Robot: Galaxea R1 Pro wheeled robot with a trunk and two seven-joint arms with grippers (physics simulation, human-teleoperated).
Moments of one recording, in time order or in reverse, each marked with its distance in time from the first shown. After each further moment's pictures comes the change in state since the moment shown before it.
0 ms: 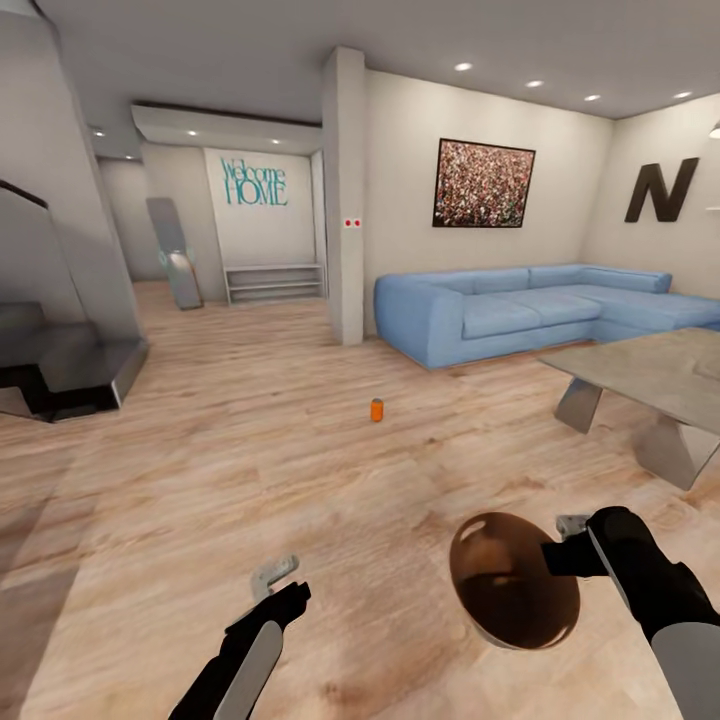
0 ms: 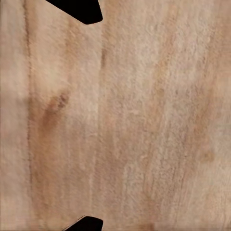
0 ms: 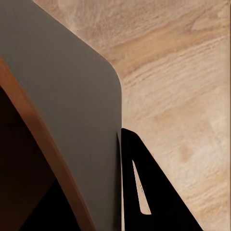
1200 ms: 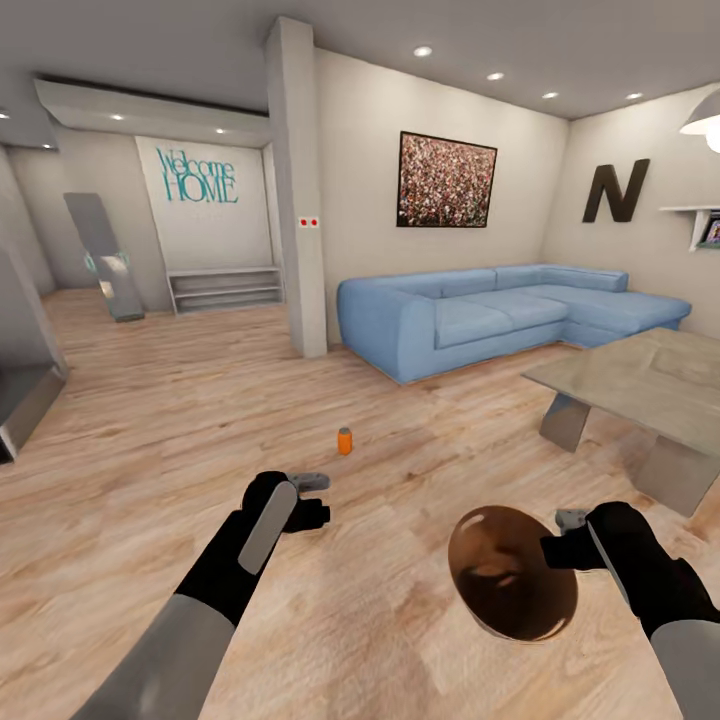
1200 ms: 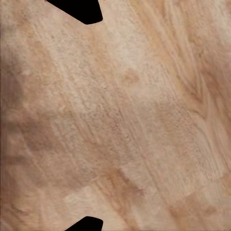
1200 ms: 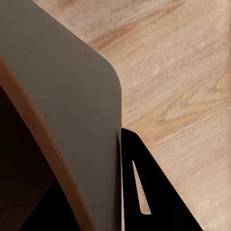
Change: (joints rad) left arm -0.383 -0.028 -0.005 -0.022 0.003 0.696 0.100; right arm -0.004 0.001 -0.001 -0.026 -0.003 0.000 0.000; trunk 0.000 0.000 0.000
